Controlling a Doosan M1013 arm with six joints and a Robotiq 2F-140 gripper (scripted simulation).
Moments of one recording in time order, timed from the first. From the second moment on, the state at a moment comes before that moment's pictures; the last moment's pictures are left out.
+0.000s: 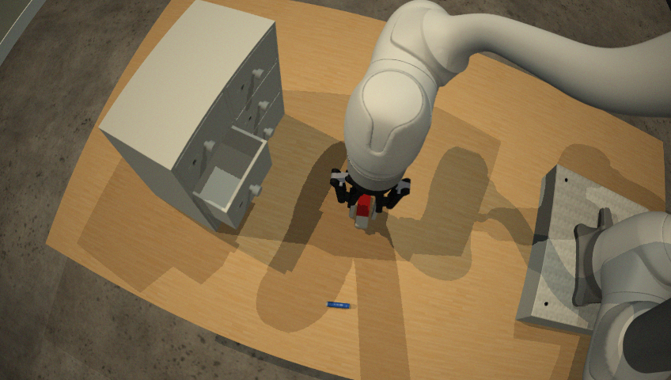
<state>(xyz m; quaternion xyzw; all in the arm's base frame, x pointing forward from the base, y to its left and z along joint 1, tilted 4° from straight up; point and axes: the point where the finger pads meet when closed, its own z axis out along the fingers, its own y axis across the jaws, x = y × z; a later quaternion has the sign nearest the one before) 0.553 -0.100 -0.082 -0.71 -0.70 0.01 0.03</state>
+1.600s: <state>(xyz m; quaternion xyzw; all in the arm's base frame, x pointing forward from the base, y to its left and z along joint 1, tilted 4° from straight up) 0.560 -0.103 0.012 -0.71 -0.70 0.01 0.03</state>
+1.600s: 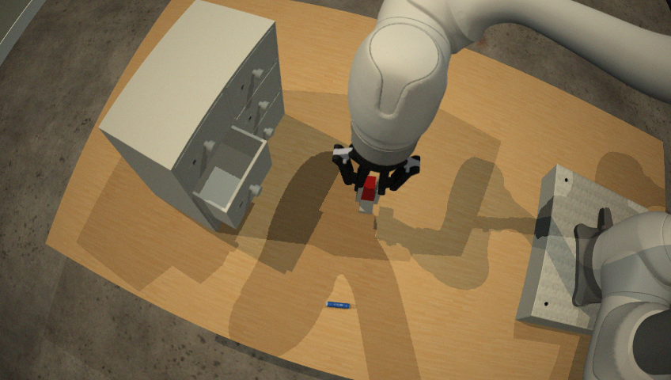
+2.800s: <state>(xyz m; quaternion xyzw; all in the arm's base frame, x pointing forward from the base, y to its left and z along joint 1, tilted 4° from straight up) 0.613 -0.052 0.016 -0.18 -0.98 0.00 0.03</state>
